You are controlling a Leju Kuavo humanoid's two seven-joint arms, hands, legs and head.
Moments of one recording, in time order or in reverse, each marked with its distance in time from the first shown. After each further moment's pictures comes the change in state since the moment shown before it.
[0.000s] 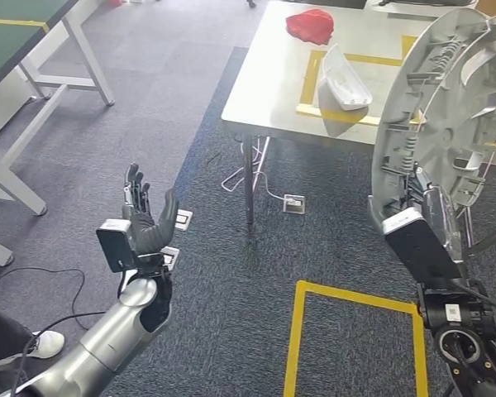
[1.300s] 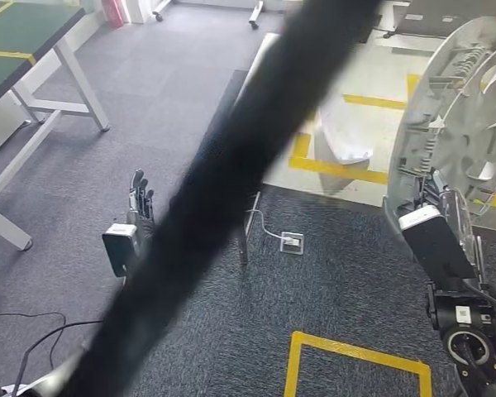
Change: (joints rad) left arm -0.002 0.003 -0.016 0.024 0.005 0.011 0.001; right arm 0.000 -0.016 -0.026 0.015 -0.028 -0.037 0.010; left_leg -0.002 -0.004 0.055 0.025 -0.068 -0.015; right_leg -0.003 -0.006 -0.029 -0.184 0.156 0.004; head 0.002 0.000
